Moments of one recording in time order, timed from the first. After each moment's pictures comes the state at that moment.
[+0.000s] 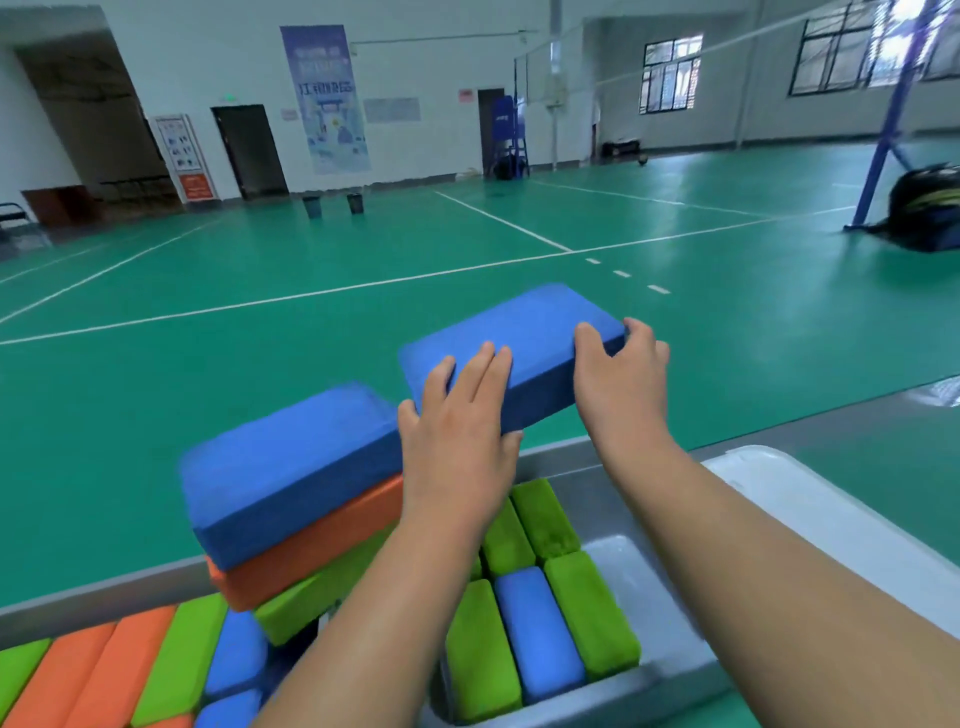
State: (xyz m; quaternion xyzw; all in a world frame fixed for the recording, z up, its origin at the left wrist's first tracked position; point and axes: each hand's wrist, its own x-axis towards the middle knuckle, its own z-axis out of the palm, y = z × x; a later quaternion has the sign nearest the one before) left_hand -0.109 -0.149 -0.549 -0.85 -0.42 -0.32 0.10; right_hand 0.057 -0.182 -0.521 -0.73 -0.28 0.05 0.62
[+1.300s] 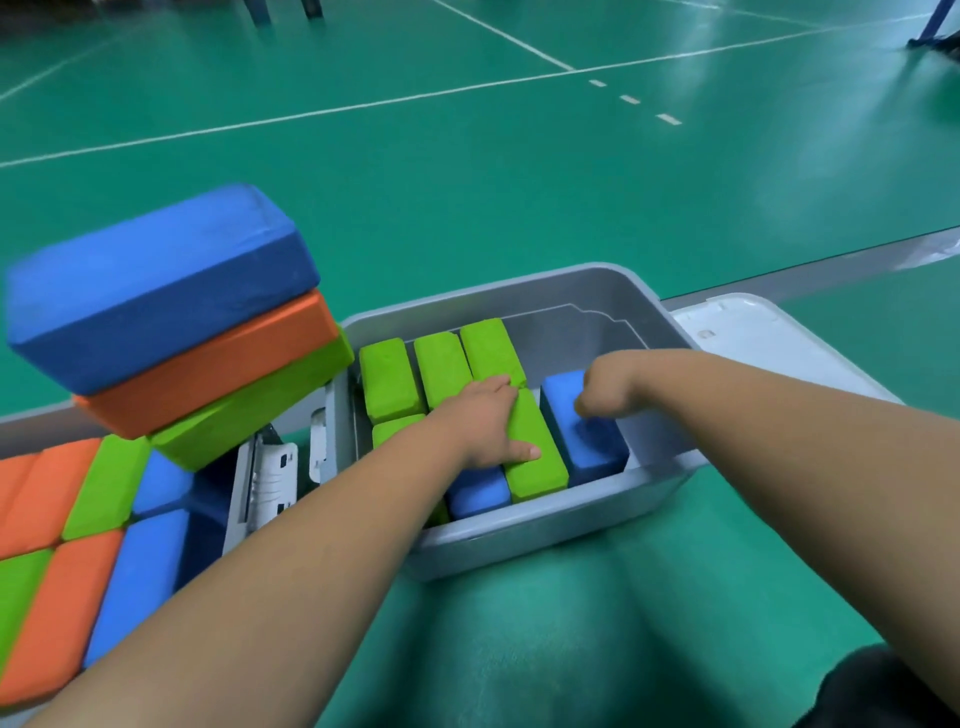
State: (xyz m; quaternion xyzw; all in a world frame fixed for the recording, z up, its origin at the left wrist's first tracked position) left_hand -0.038 -0.149 -0.752 -0.93 -0.33 0.11 -0.12; right_hand 0.154 -0.221 -0.697 -0.79 -0.54 0.23 -0.18
